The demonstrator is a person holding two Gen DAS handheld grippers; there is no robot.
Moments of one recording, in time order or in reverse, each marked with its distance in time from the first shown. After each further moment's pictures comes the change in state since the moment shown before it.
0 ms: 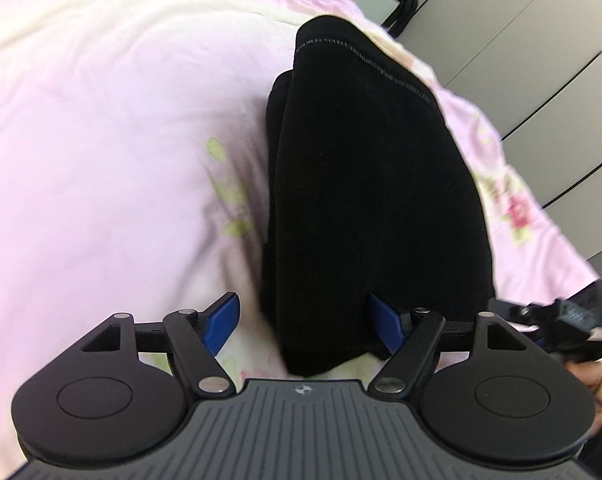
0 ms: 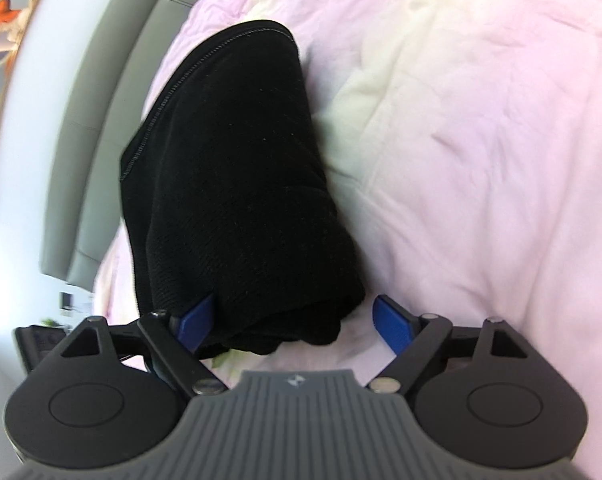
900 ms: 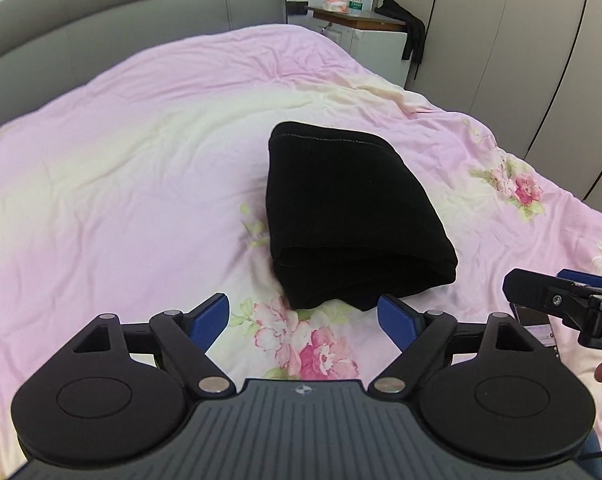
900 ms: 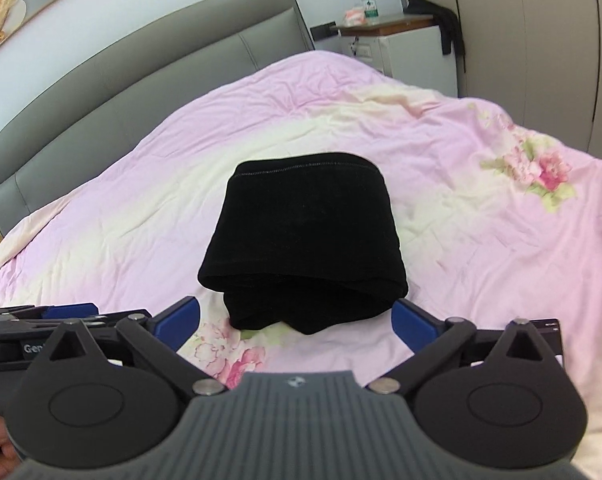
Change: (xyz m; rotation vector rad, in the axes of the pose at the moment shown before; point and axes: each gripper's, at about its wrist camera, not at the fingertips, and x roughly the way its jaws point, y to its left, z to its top) left arm -0.128 -0.144 -0.054 0.185 -0.183 0.353; right arm -0.104 0.229 -0.124 -0.497 -0.332 -0.386
